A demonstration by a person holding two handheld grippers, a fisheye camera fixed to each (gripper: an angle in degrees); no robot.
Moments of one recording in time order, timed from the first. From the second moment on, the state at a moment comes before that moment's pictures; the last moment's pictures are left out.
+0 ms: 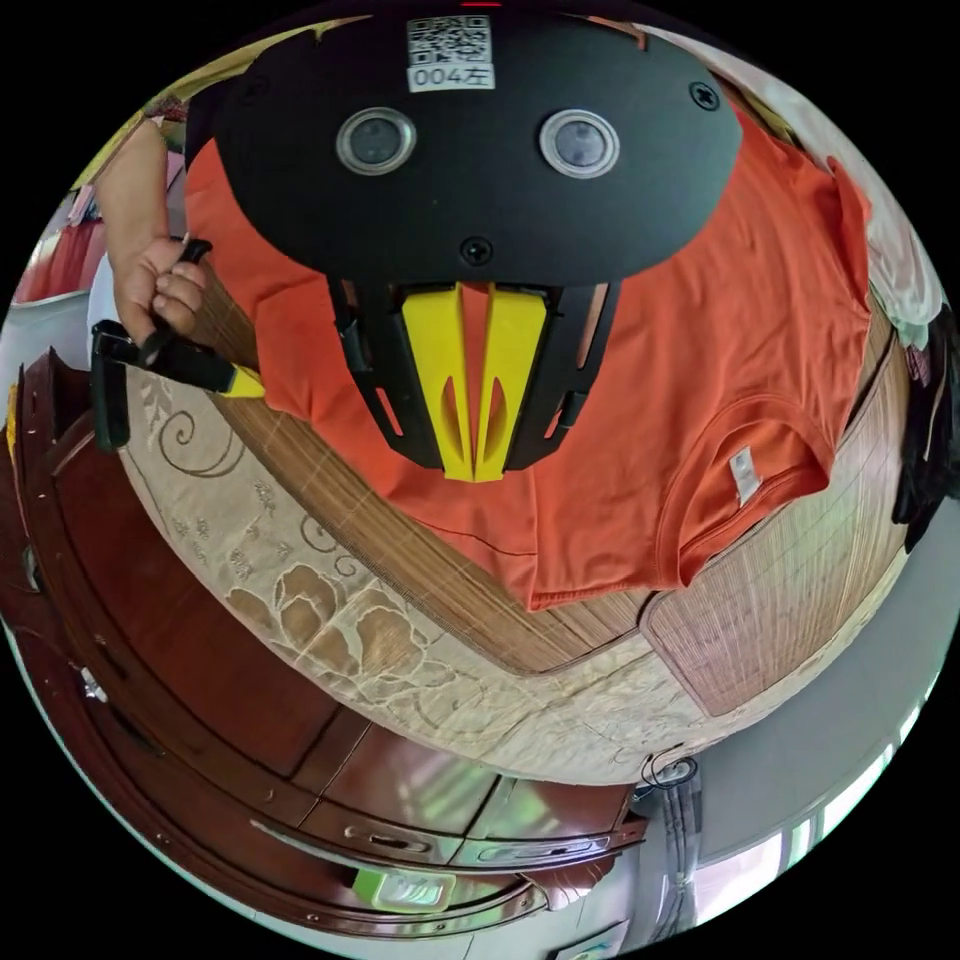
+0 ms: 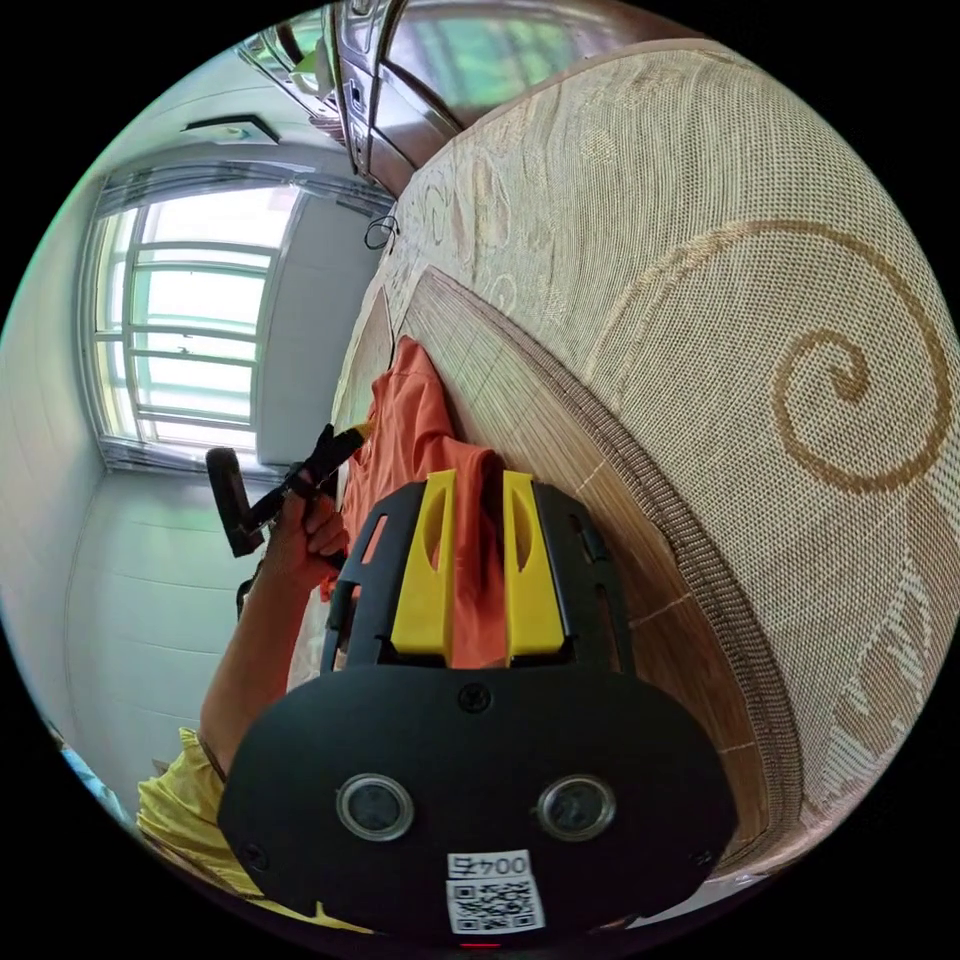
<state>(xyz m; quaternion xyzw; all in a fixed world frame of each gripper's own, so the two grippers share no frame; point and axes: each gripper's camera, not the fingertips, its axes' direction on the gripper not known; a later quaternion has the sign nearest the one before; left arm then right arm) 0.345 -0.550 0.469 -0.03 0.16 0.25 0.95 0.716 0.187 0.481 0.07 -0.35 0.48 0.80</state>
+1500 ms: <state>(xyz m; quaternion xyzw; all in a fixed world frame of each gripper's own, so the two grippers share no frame) -0.124 -0.142 0.247 -0.17 0.12 0.07 0.97 0.301 0.116 0.299 -0.10 -0.06 0.06 0.99</state>
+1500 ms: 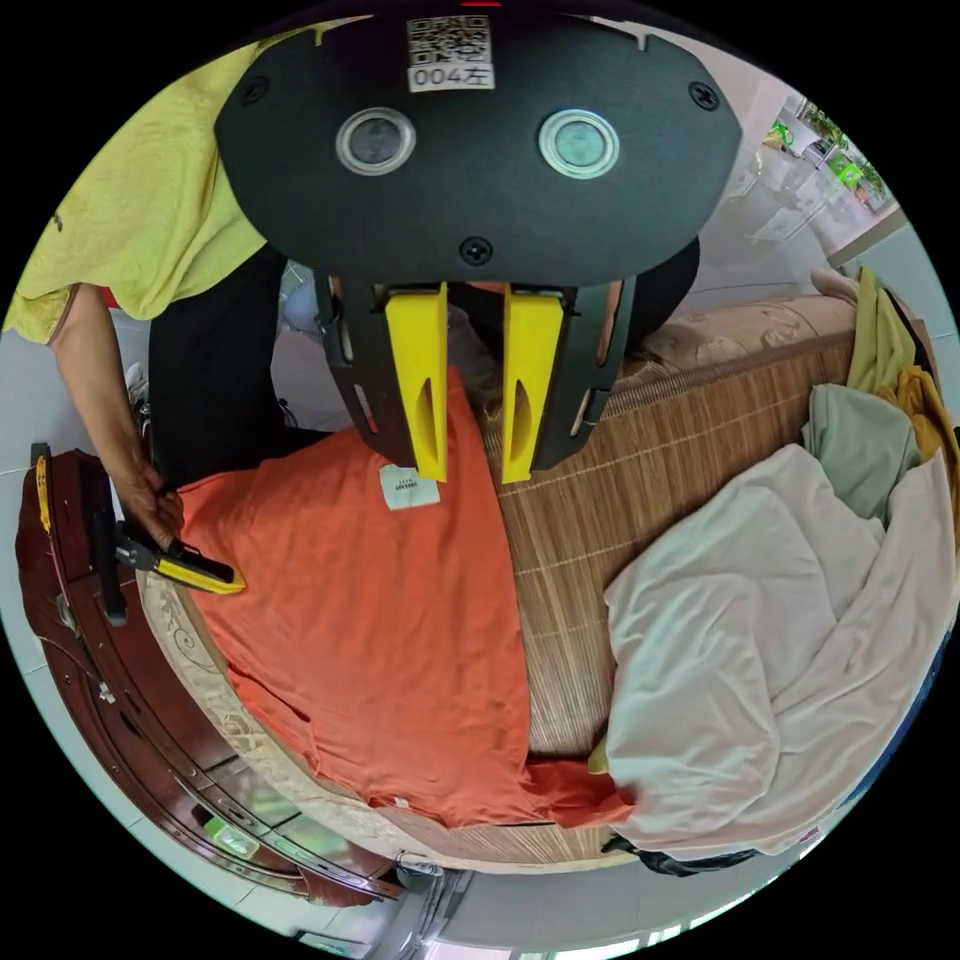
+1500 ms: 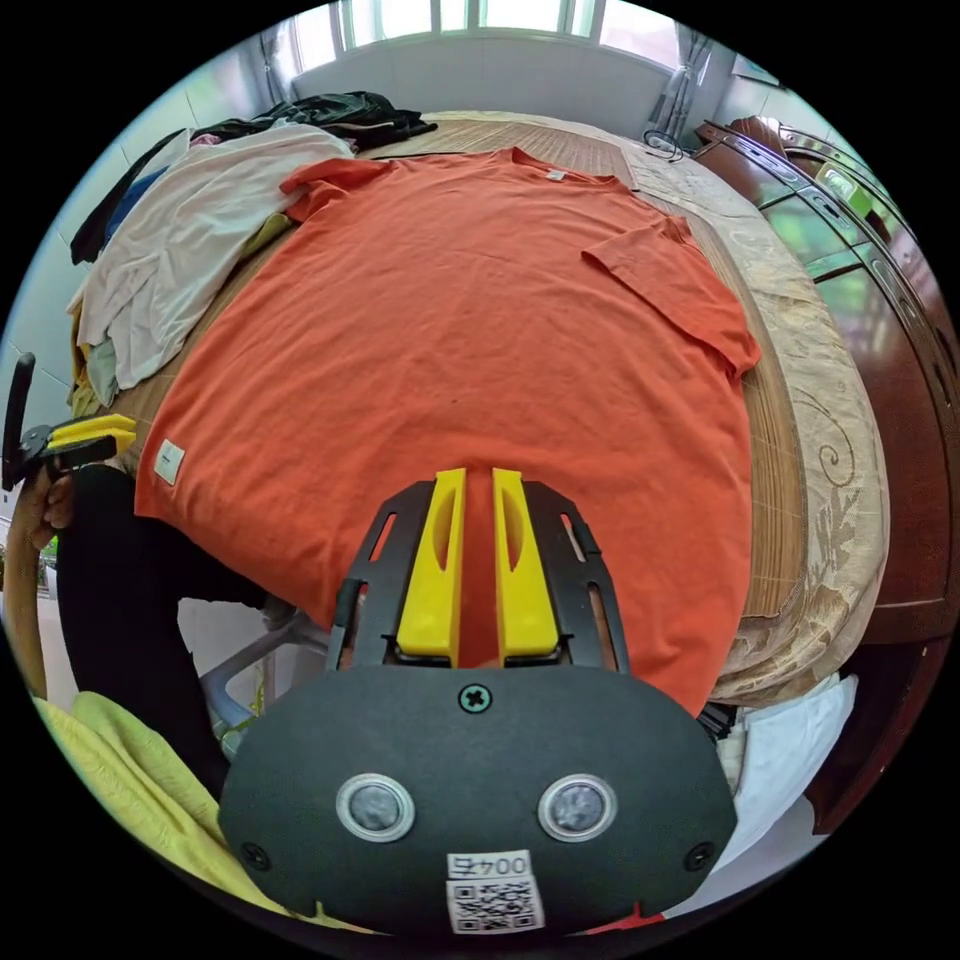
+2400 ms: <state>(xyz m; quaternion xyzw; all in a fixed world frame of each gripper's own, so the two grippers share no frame) -0.168 -0.101 0.231 -0.19 0.17 0.06 0.96 0.509 0.319 0.232 -0.08 -0.31 0.33 0.88</state>
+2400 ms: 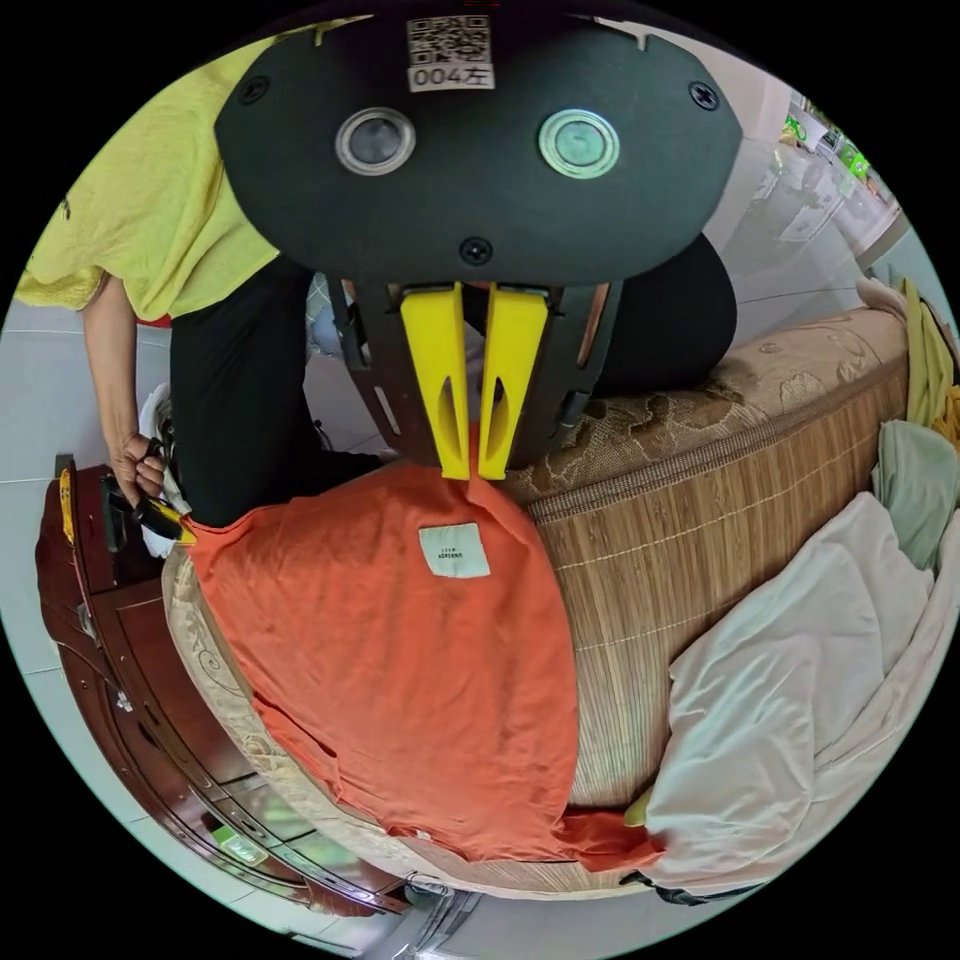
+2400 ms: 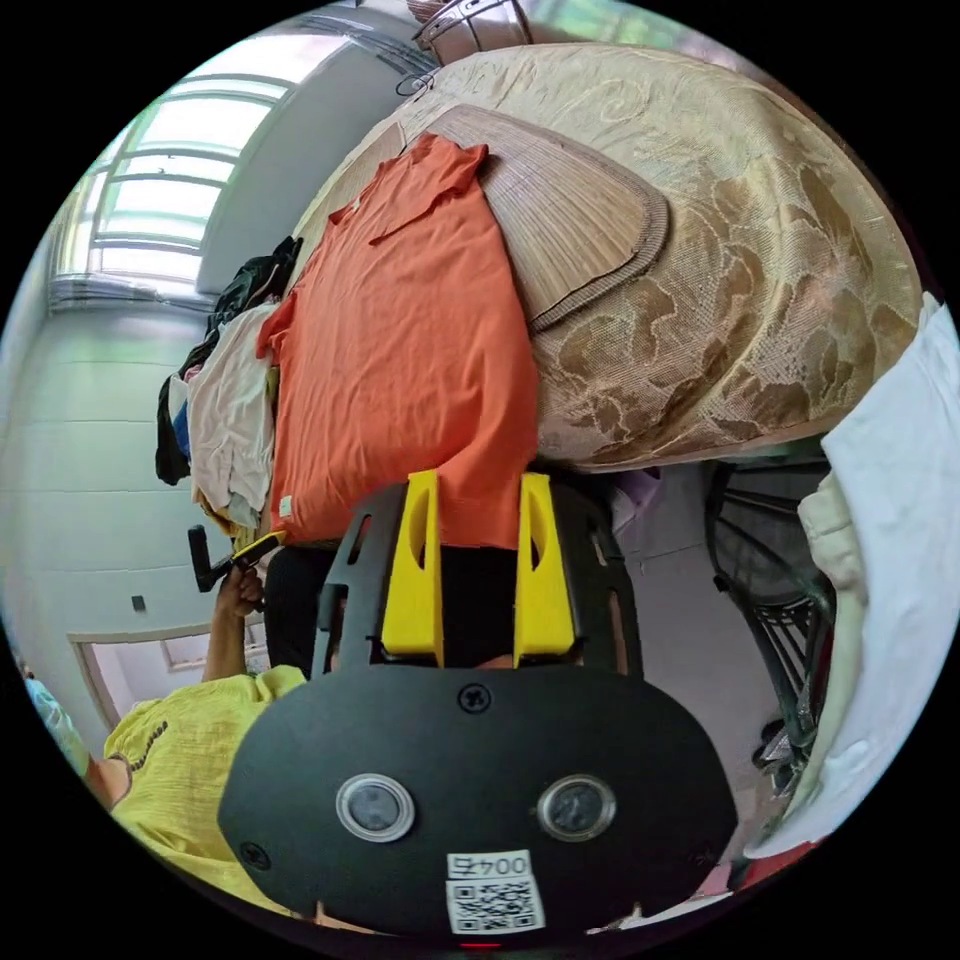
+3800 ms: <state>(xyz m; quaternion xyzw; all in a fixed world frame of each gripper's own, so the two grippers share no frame) -0.136 -0.326 0.221 -0.02 -0.08 0.24 0.97 0.293 0.056 0.248 -0.11 -0.08 0.03 0.99</state>
